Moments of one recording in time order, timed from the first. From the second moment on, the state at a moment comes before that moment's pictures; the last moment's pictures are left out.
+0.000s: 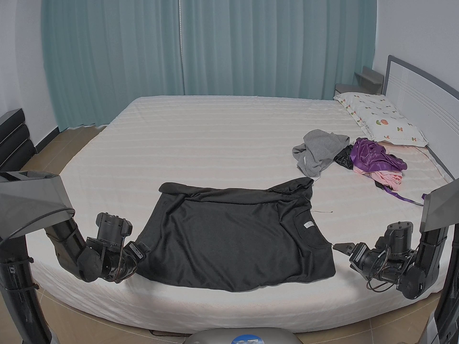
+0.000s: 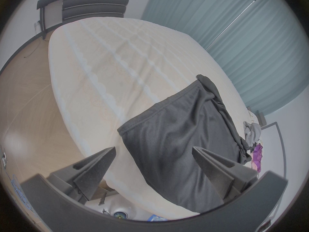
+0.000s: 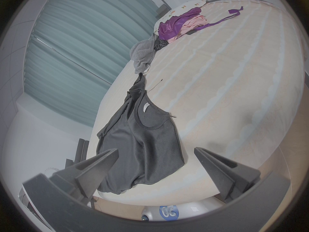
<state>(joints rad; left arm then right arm) -0.21 2.15 -0.56 -0.67 0.15 -0.99 0.17 2.20 -0.17 -1.40 0.13 0.87</state>
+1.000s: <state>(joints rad) -0.16 2.19 -0.53 -0.67 0.23 -0.96 0.18 2.27 -0.16 -1.47 0.12 0.83</state>
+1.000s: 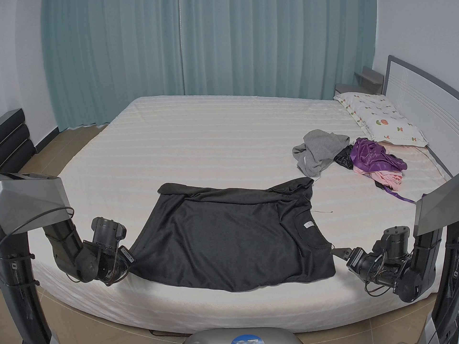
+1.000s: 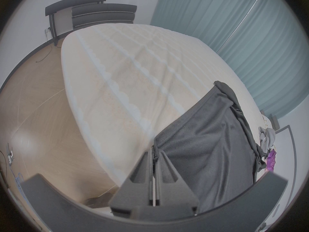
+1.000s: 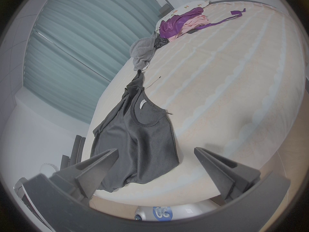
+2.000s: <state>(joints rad) -0.11 2.05 -0.46 -0.59 0.28 -0.83 0.19 2.44 -0.48 -1.37 0.07 0.70</state>
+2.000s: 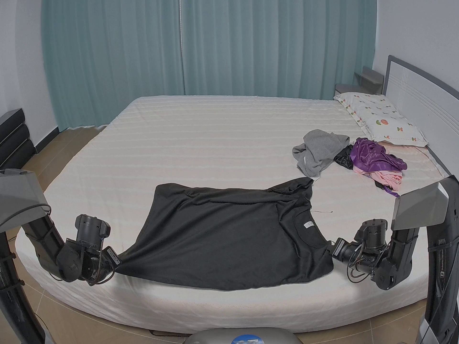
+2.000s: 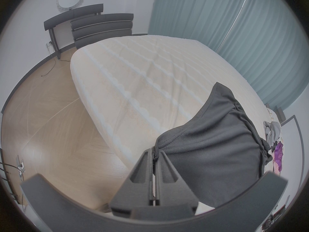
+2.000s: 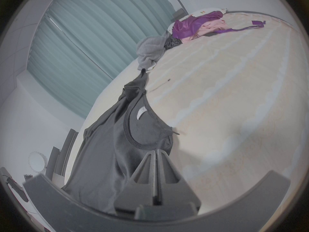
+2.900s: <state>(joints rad) -0.08 2.15 -0.45 -0.73 0.24 -0.84 0.15 2.51 -1.23 -0.80 -0.02 0.70</state>
